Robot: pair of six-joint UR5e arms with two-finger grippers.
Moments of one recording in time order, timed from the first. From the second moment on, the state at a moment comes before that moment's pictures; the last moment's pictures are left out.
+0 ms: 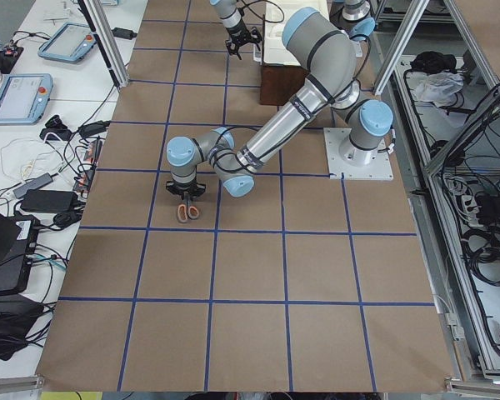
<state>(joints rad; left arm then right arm) -1.02 -2.19 -1.57 -0.90 1.48 2.14 1.91 -1.14 1.51 -1.51 -1.51 1.76</state>
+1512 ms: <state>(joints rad) -1.31 -1.53 -1.53 -1.81 1.55 1.70 1.91 -1.11 1.49 -1.61 -1.52 1.65</state>
